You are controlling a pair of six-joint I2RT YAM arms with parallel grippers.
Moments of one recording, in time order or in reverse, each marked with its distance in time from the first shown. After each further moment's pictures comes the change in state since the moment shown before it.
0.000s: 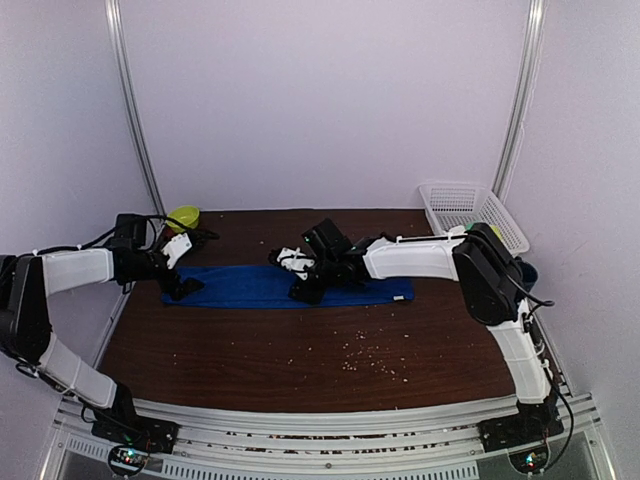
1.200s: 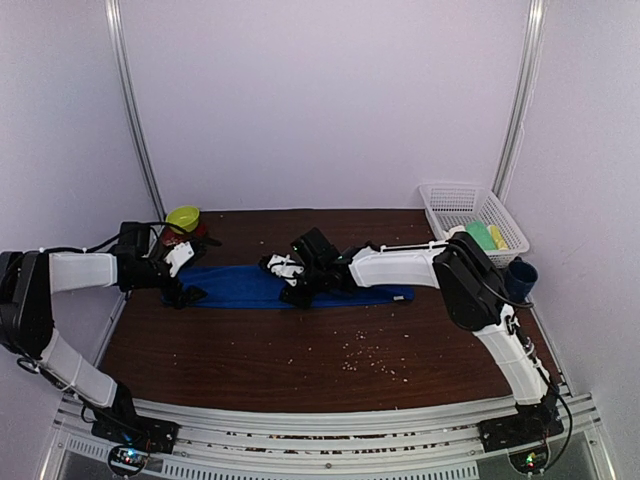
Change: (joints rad) left arm 0.001 0.035 -0.043 0.025 0.024 -0.025; right arm 0.026 0.124 0.114 0.024 0.008 0.032
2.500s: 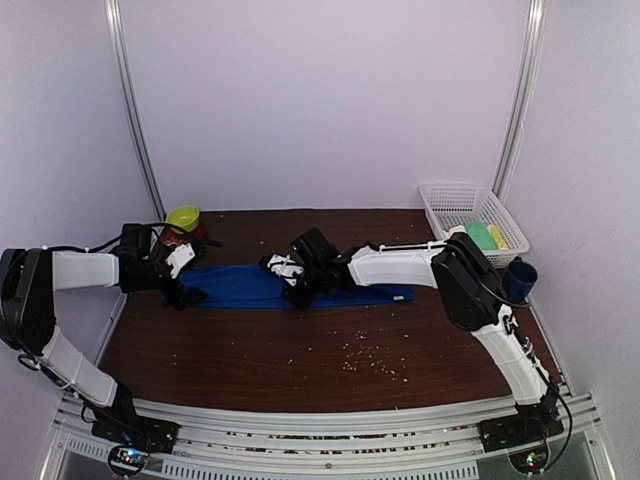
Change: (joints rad) left arm 0.000 0.024 -0.003 0.014 -0.006 -0.013; right arm -0.007 0.020 0.030 -0.030 -0.031 0.037
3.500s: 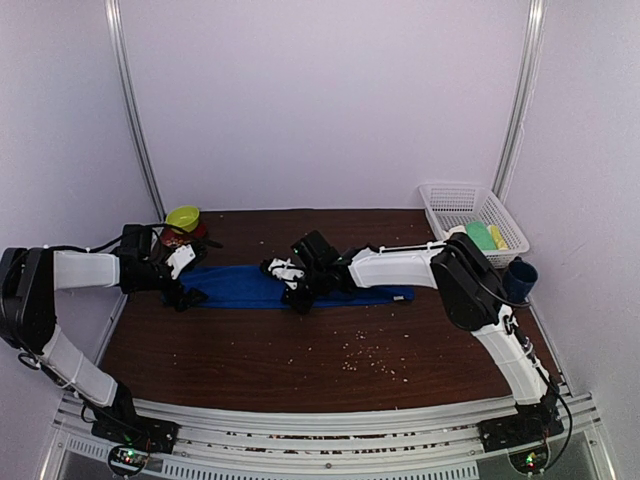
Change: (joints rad) left arm 0.000 0.008 -0.003 0.000 0.000 -0.001; right arm -0.001 -0.002 -0.019 0.000 -0.052 0.014
